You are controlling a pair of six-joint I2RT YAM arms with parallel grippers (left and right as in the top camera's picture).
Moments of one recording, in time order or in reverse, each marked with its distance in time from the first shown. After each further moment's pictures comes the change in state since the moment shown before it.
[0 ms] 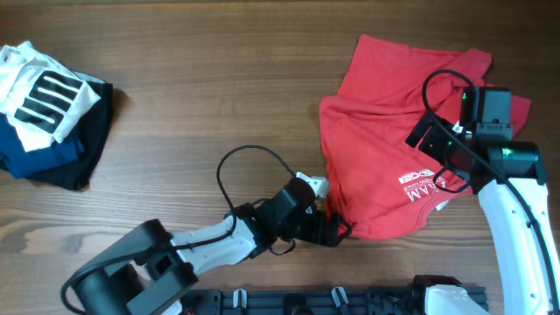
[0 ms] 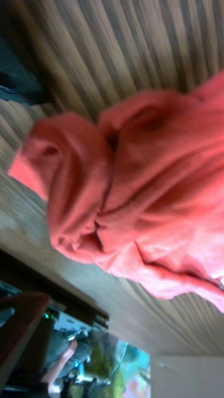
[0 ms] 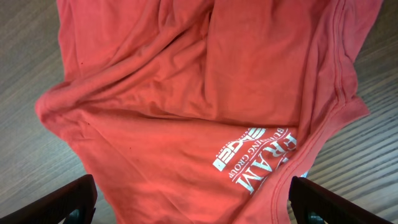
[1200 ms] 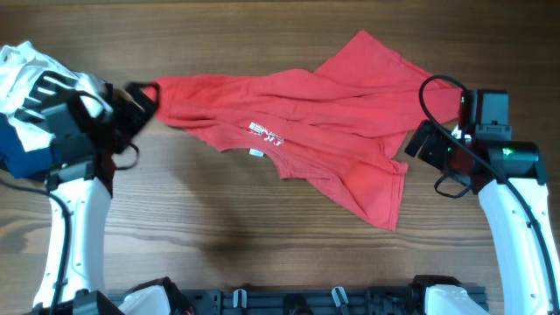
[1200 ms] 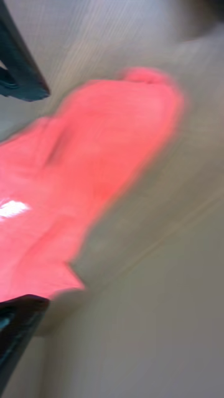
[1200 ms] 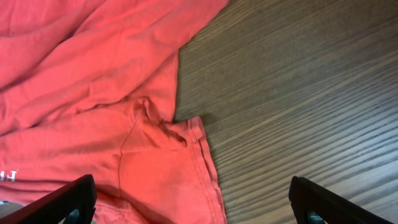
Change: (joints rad) left arm 1.244 -0.303 0.314 -0.547 0.096 0.217; right arm -0.002 0.000 0.000 -0.071 0.000 -0.056
